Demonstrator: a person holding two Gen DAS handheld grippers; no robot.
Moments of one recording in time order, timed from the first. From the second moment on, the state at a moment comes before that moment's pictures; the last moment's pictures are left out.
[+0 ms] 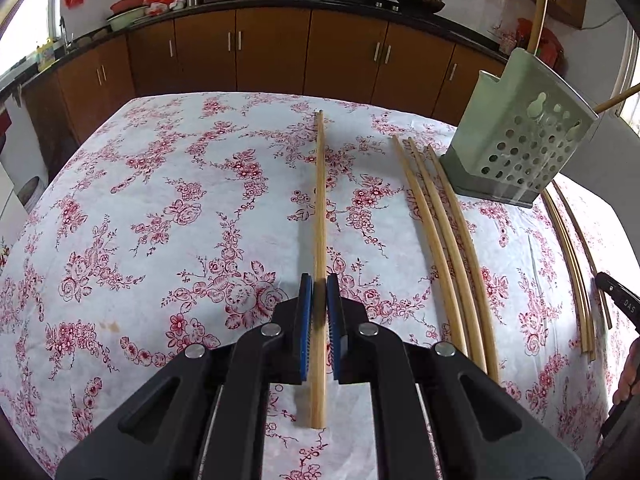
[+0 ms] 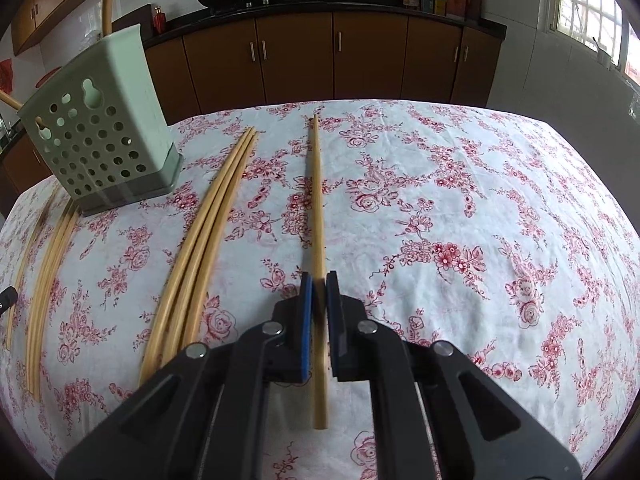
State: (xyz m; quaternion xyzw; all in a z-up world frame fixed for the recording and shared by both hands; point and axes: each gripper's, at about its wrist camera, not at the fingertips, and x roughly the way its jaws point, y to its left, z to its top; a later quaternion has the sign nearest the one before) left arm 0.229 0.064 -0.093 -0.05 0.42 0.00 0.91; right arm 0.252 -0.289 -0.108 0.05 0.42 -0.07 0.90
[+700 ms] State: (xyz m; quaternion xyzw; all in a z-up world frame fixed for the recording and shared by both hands) left arm 0.229 0.063 -0.094 -0.04 0.42 0.01 0.91; right arm 0.252 -0.290 -0.107 0.06 0.42 -0.07 0.90
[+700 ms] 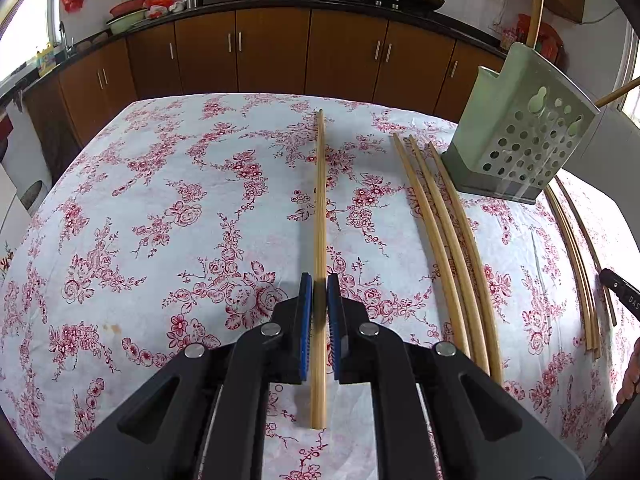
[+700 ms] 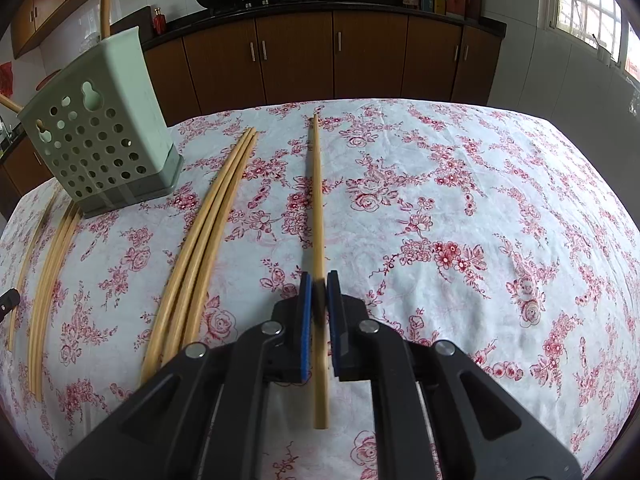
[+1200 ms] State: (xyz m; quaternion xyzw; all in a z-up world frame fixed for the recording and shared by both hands) left arm 0.222 0.055 -0.095 -0.02 0.42 -0.01 0.91; right arm 0.243 -0.287 -0.109 0.05 0.42 -0.07 0.90
